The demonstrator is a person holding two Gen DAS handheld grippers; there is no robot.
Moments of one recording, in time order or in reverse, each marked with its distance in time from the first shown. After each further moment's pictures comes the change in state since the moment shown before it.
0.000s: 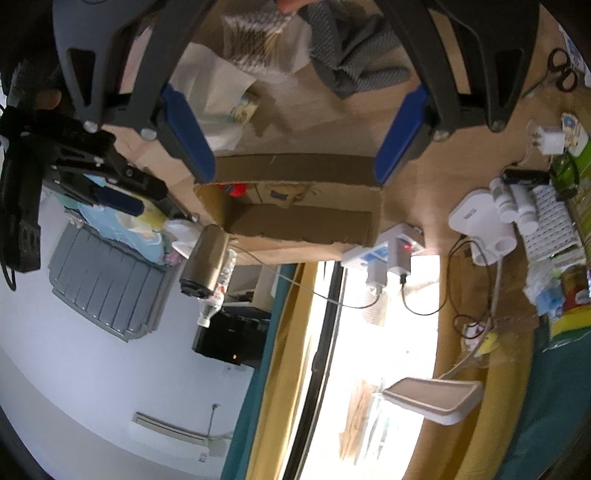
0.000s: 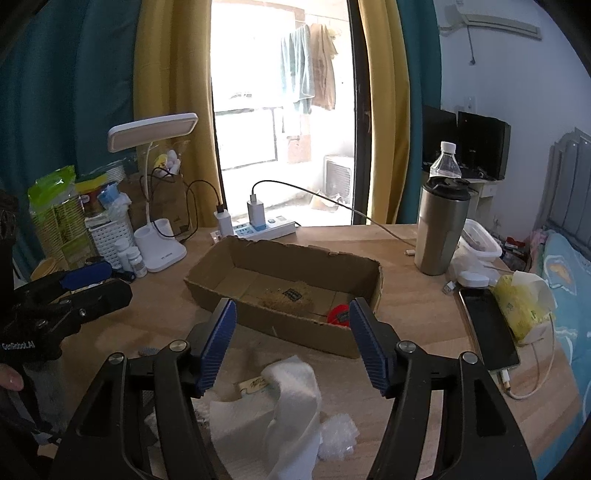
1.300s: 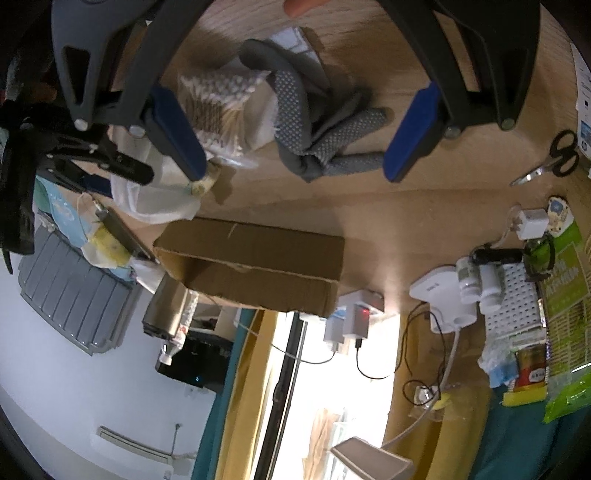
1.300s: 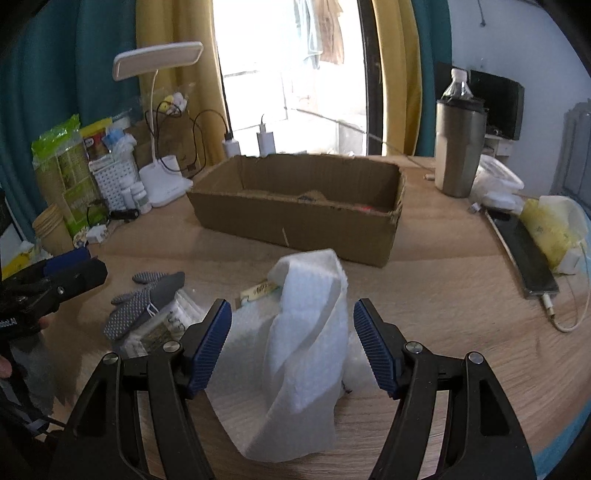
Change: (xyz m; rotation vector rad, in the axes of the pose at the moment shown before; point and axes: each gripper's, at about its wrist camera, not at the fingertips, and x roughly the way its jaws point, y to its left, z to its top) left arm 0.000 0.015 -0.075 -0.063 0.091 0.141; right arm 0.031 -0.001 -0.082 0.023 0.158 0.068
